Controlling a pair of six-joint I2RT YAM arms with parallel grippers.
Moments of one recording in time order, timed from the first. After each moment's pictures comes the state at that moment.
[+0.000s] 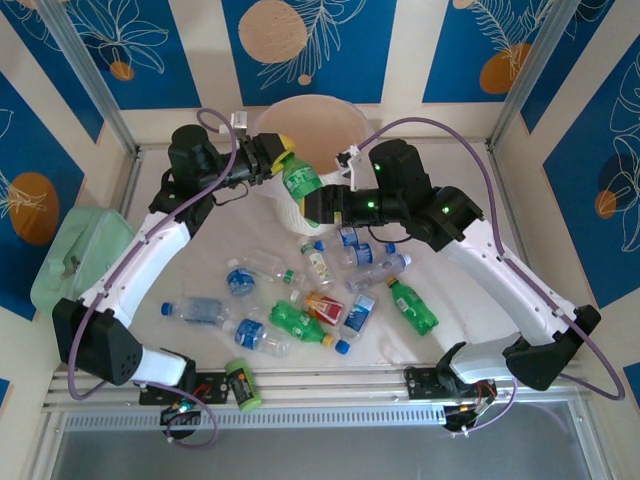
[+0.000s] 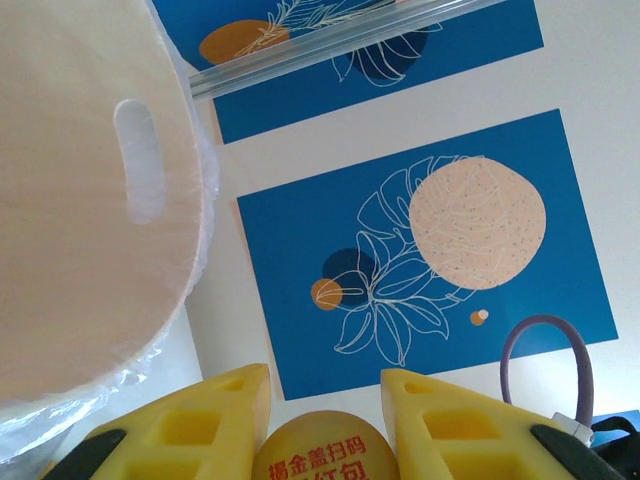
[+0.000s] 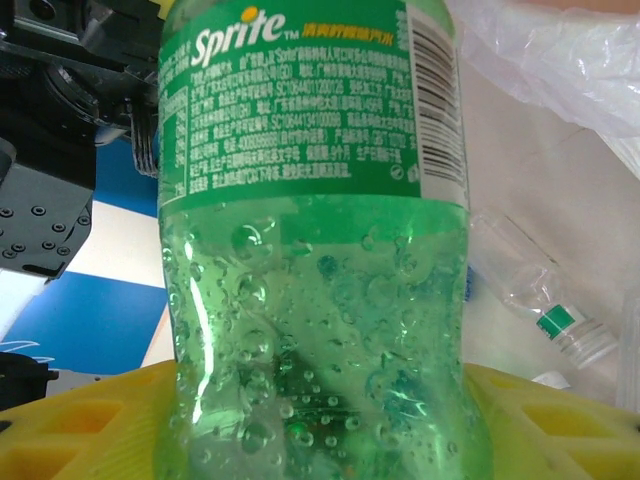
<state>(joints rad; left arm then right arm) -0.36 1.40 1.32 0.05 0.75 -1.24 0.72 1.33 1.57 -0.77 -0.43 0.69</state>
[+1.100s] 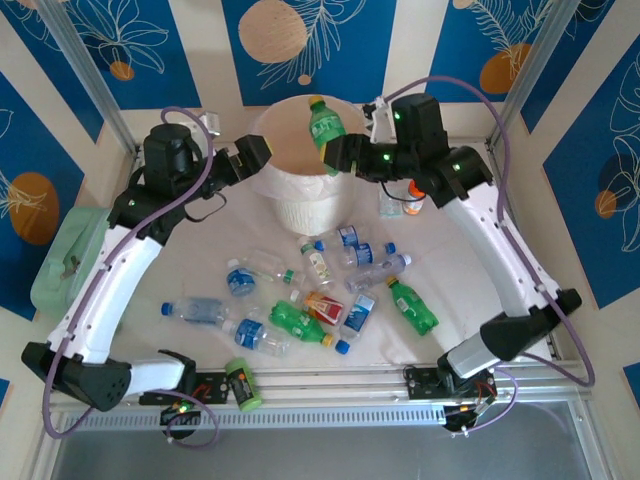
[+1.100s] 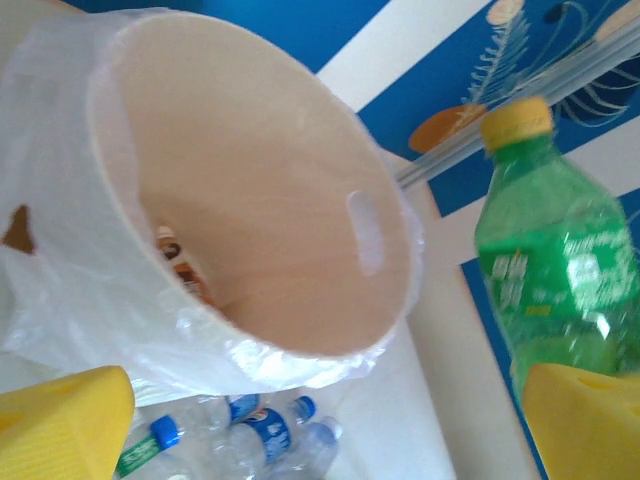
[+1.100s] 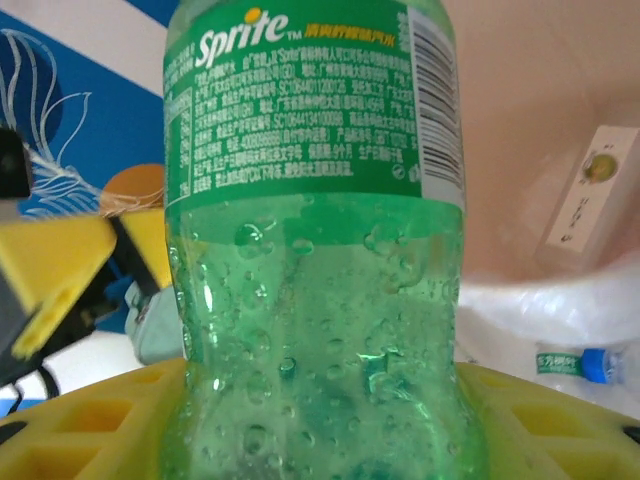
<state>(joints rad) -0.38 1.26 1.50 -0.60 0.28 -0.70 0.51 1.54 1.90 -0.88 -0.42 0.64</state>
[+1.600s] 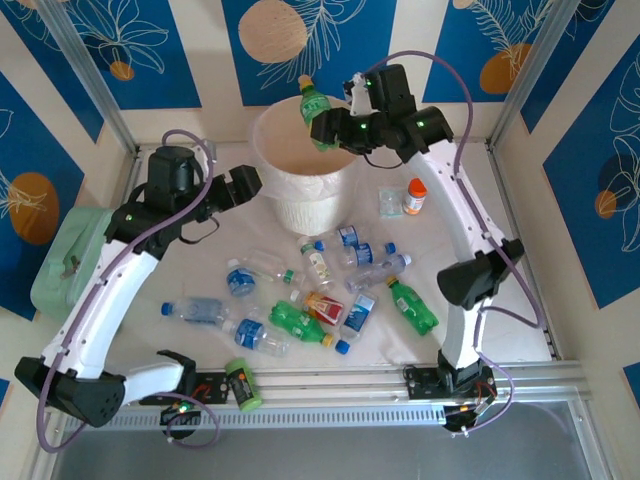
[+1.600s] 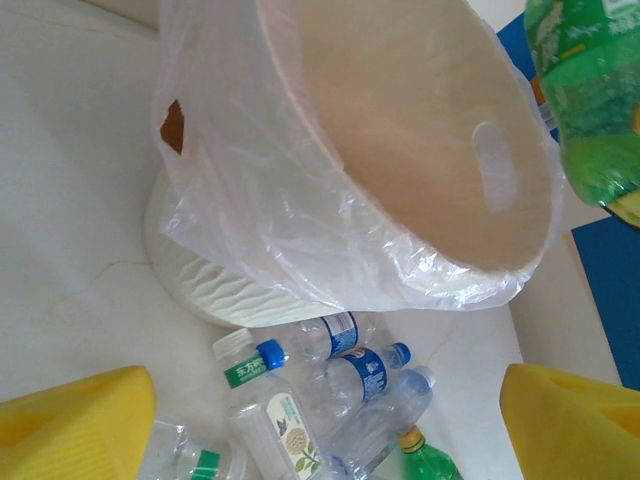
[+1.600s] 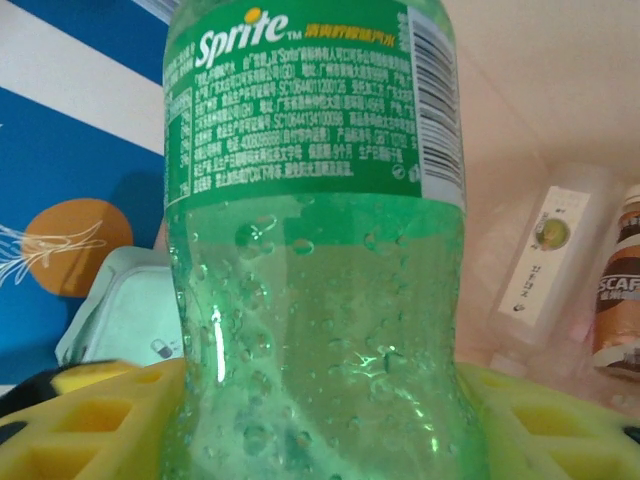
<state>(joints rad) -0.38 1.17 1.40 -0.75 0.18 -0.64 0.46 1.93 2.33 -1.03 -0.41 0.56</state>
